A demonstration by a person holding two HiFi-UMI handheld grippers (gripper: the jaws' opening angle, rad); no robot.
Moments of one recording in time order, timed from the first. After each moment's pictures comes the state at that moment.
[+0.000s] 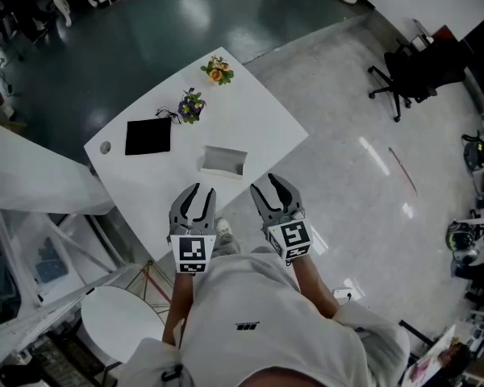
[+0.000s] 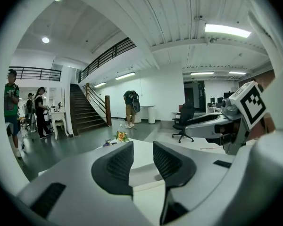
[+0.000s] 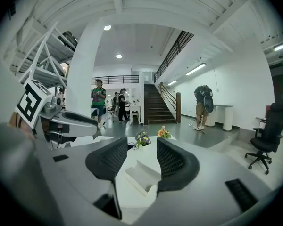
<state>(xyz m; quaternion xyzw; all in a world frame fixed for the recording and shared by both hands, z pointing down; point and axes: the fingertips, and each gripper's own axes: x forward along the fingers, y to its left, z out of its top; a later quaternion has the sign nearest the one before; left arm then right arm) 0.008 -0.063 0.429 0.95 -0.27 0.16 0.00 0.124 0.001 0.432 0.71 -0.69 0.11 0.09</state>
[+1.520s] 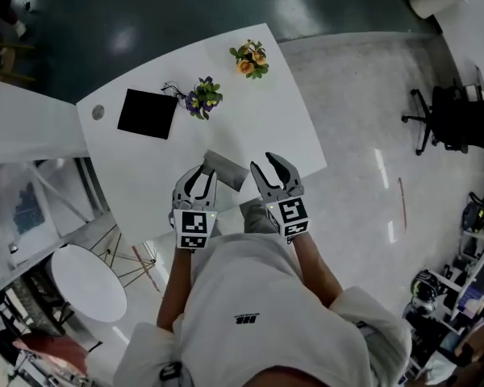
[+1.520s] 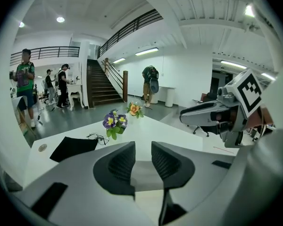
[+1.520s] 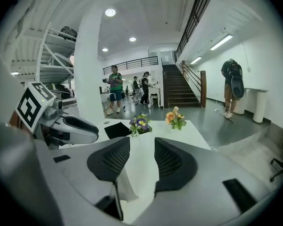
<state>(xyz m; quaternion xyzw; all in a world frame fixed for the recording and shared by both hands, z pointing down) 0.092 -0.177 0.550 0.89 -0.36 0.25 0.13 0.215 -0.162 0.528 0.57 -0.78 0.18 0.18</state>
